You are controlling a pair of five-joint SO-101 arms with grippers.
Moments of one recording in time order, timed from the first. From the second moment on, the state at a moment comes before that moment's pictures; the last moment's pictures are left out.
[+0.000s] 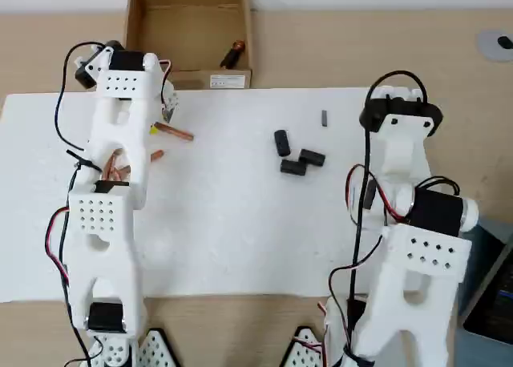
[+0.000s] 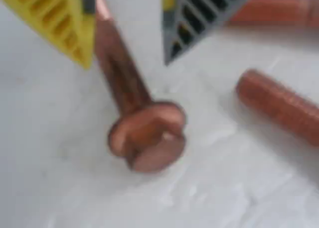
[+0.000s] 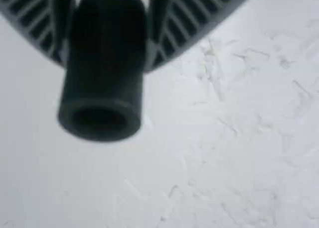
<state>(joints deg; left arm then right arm) -1.0 47.6 -48.2 88.8 40.0 10.8 -46.0 33.3 89.0 -0.8</state>
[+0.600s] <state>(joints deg) -2.4 54.4 -51.0 89.2 40.1 10.8 -46.0 33.3 89.0 -2.4</state>
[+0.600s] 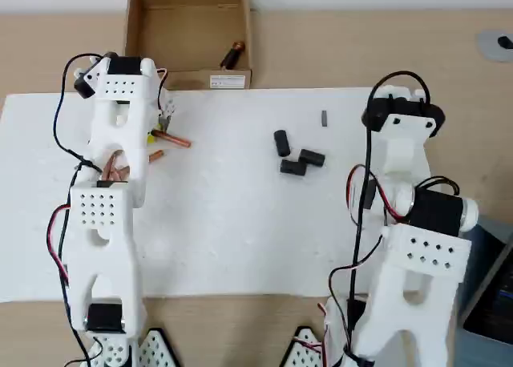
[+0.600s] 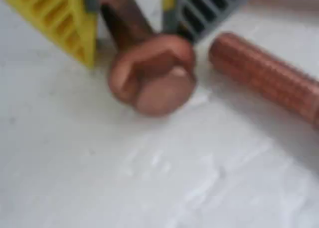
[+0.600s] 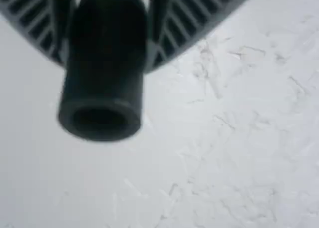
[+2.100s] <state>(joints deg) 3.0 29.5 -85.2 100.2 21.8 10.7 -61.7 25.3 98.7 1.5</state>
